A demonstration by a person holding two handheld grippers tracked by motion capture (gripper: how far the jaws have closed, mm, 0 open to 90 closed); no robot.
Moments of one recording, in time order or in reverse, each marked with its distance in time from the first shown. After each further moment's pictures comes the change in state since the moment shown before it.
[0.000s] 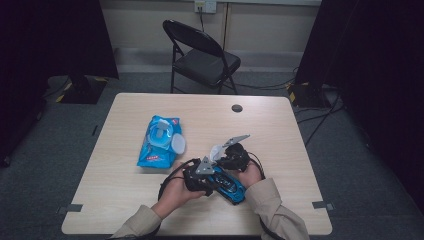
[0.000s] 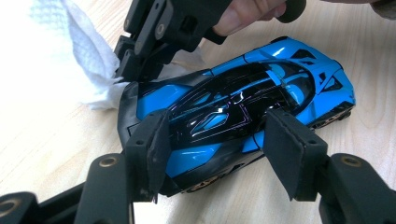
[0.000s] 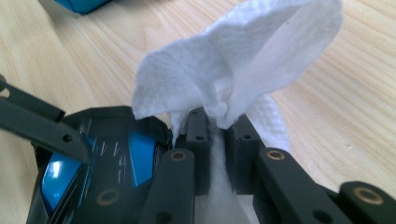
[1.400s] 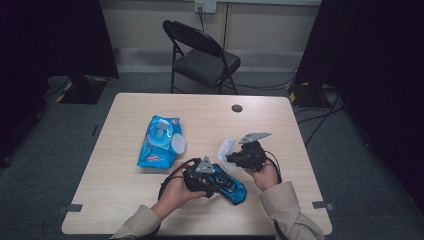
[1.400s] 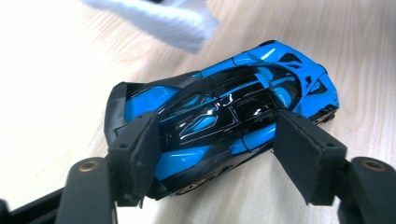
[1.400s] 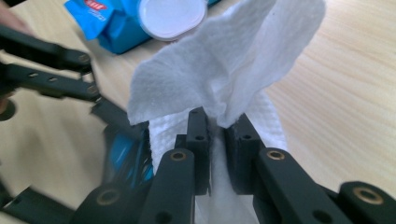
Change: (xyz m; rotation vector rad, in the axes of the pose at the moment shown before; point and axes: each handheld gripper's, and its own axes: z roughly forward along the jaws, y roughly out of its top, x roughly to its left) left arm 0.001 0.002 0.001 -0.004 -0.052 -0.029; right arm 0.006 -0.004 -0.071 -0.133 -0.007 -0.007
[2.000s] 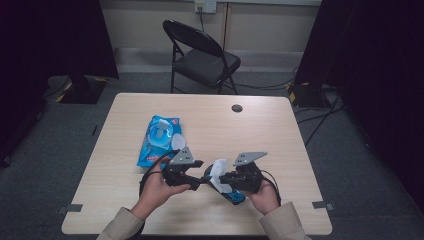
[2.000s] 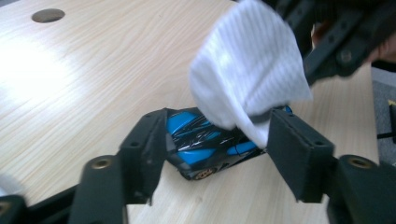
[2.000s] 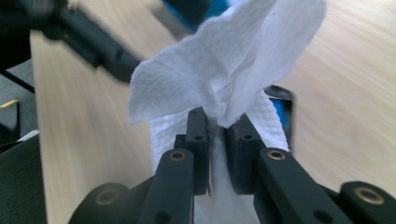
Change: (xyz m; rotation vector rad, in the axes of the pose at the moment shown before) left arm 0.011 0.000 -0.073 -0.171 0.001 -0.077; right arm 0.061 -0.023 -0.006 0.006 0.122 -0.077
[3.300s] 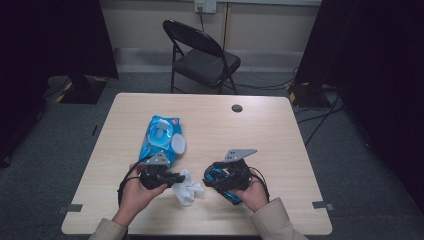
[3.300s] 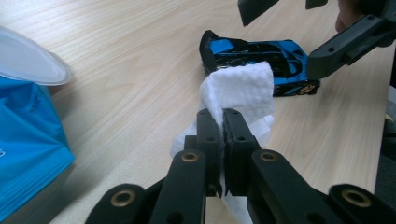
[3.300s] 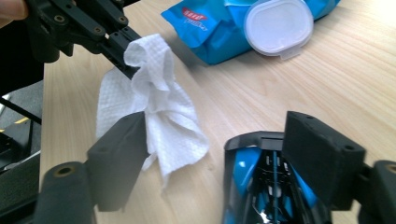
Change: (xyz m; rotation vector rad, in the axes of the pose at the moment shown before) left arm 0.020 -0.044 -0.034 0.094 0.056 -0.205; right arm -0.004 0.013 0.026 -0.101 0.043 0.003
